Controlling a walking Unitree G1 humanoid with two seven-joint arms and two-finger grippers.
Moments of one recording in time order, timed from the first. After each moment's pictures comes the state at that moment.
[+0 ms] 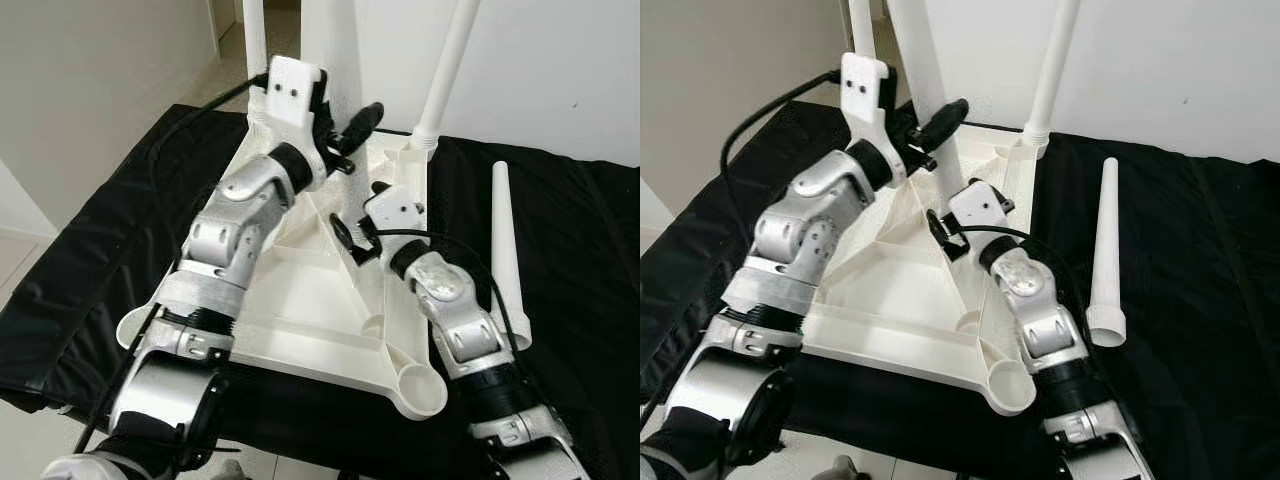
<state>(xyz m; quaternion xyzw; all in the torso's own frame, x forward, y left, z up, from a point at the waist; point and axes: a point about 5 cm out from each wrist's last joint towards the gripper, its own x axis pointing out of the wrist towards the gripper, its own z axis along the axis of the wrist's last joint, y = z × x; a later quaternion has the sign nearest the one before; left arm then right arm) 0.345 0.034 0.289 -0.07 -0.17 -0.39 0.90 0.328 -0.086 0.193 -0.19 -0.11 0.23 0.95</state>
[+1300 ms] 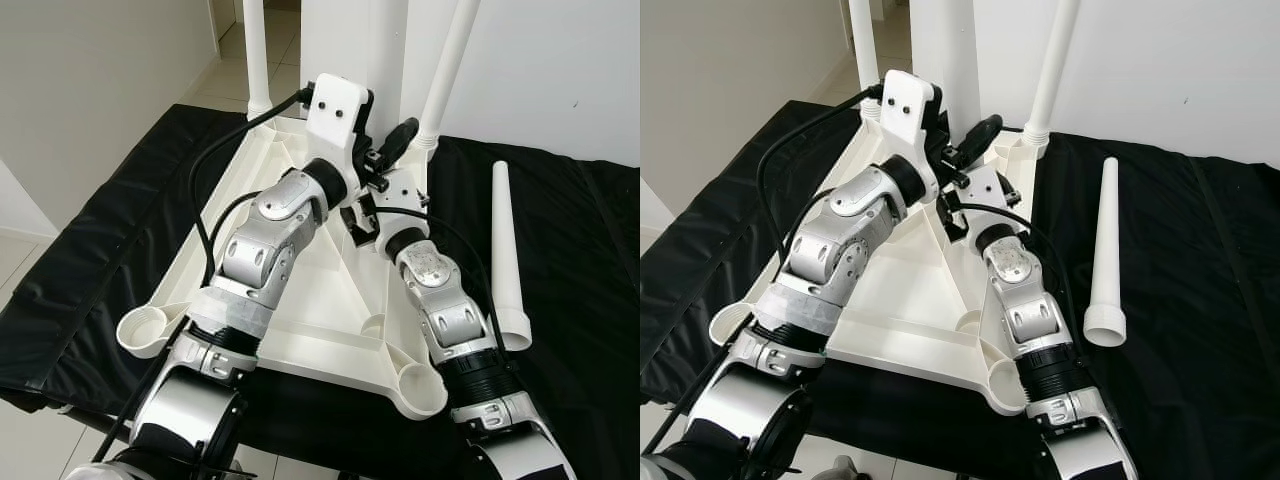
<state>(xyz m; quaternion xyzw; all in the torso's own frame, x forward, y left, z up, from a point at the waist) 0.331 0.010 0.283 -0.05 -0.18 -0.40 0.90 0.341 -0.093 0.196 -0.16 -0.10 0.14 0.97</state>
